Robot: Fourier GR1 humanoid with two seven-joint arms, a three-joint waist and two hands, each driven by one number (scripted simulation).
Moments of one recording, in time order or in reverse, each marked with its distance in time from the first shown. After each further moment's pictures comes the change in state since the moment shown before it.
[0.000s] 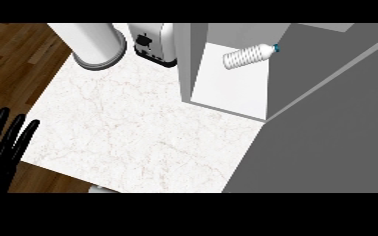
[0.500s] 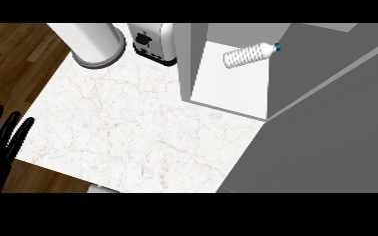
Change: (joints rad) left arm -0.007 0.011 0.021 0.013 0.021 -0.023 0.003; right arm -0.046 0.022 -0.004 0.010 -0.010 0.012 0.031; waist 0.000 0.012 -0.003
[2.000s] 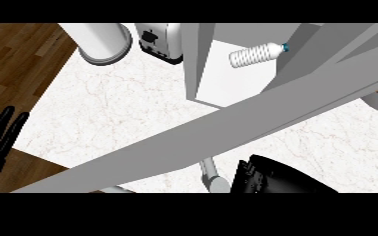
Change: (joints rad) left arm -0.035 0.020 0.027 0.048 0.033 -0.057 0.016; right arm -0.493 0.218 -0.140 0.361 -0.216 -0.060 0.337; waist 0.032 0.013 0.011
